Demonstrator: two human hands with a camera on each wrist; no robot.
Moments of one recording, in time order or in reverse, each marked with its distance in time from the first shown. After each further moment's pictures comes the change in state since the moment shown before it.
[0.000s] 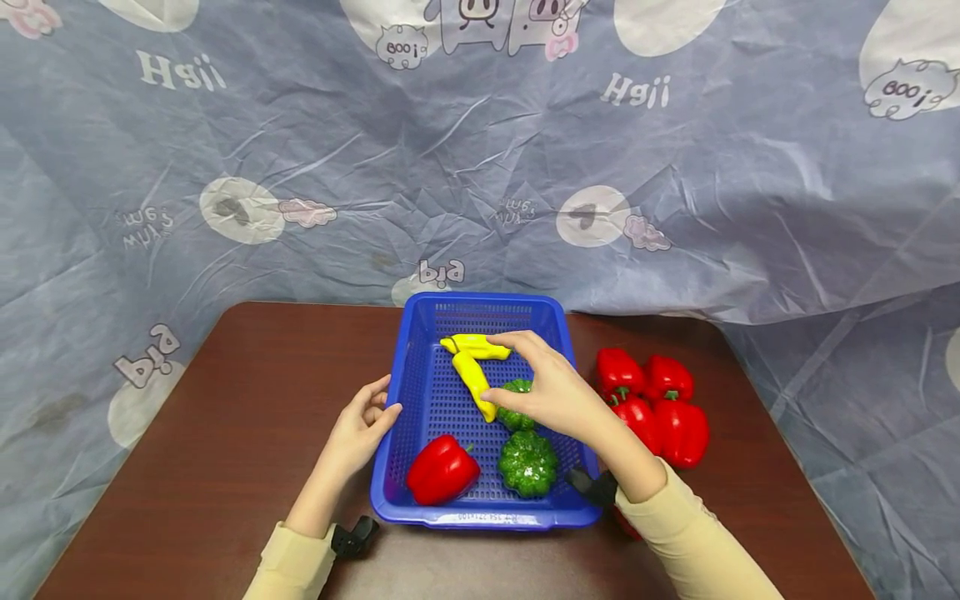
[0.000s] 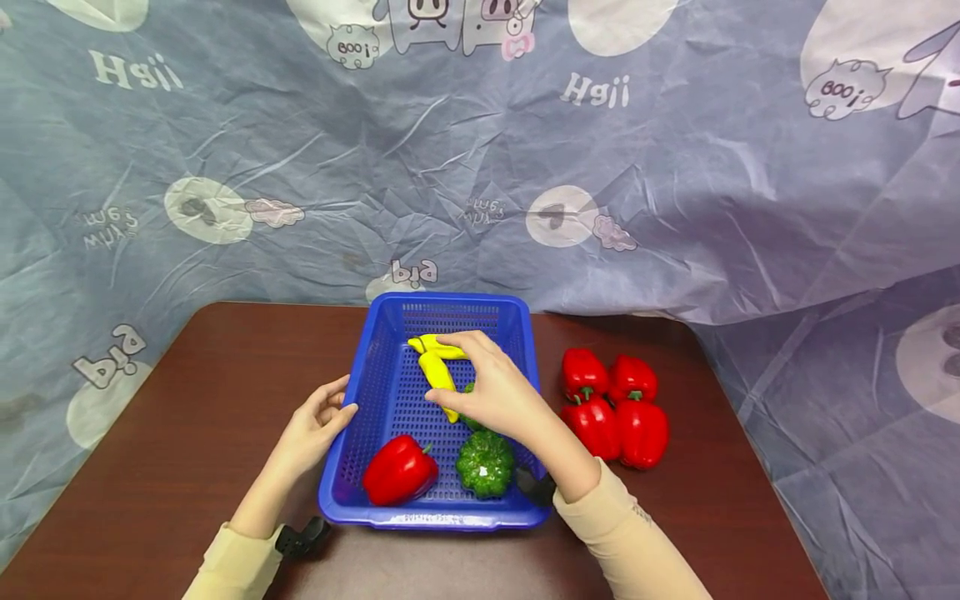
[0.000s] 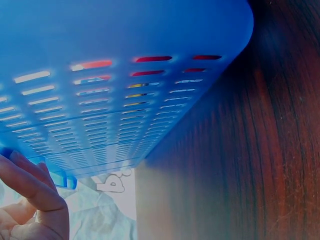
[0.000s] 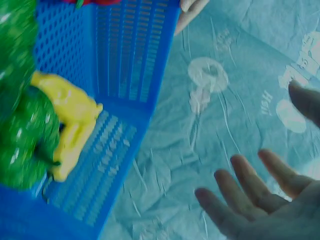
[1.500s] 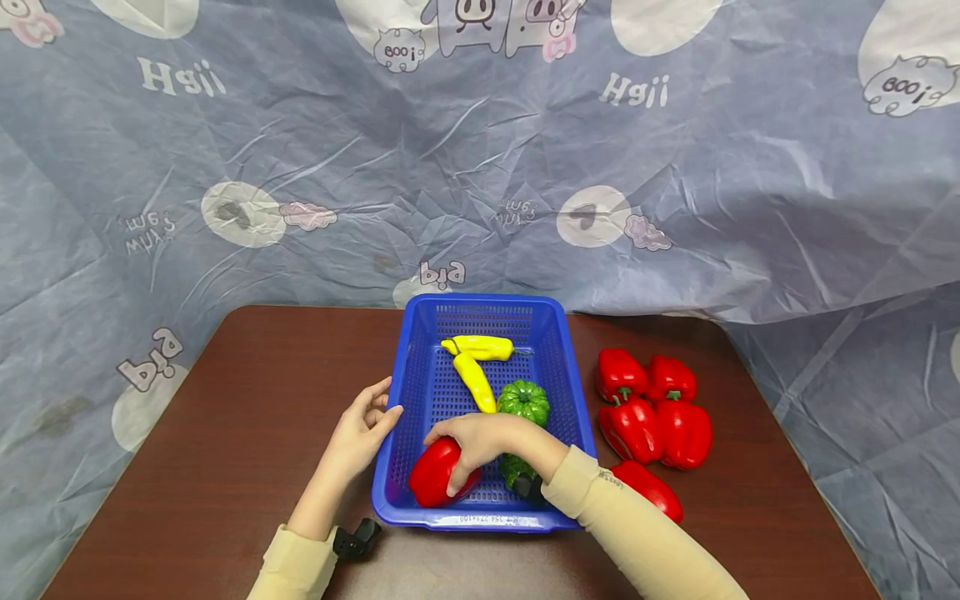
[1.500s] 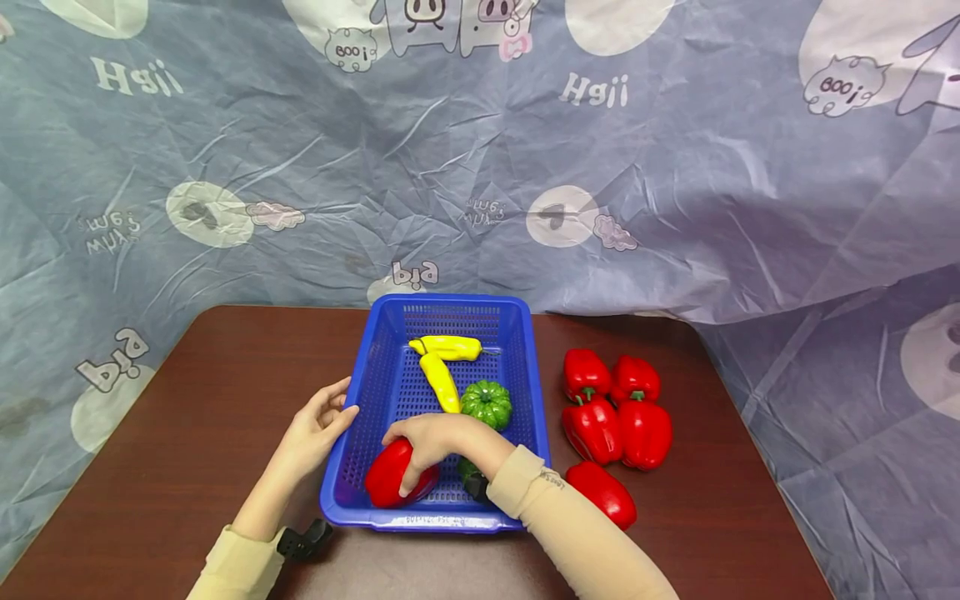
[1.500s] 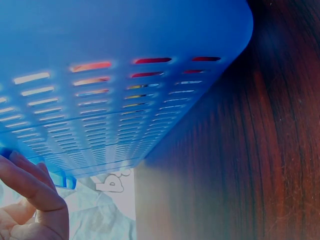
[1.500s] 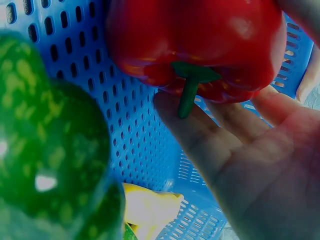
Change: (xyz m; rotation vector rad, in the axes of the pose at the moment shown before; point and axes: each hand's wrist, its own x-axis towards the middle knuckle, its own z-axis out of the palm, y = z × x) left_hand -0.001 0.001 0.001 0.014 0.010 0.002; right_hand 0.032 0.016 0.097 -0.054 -0.823 0.108
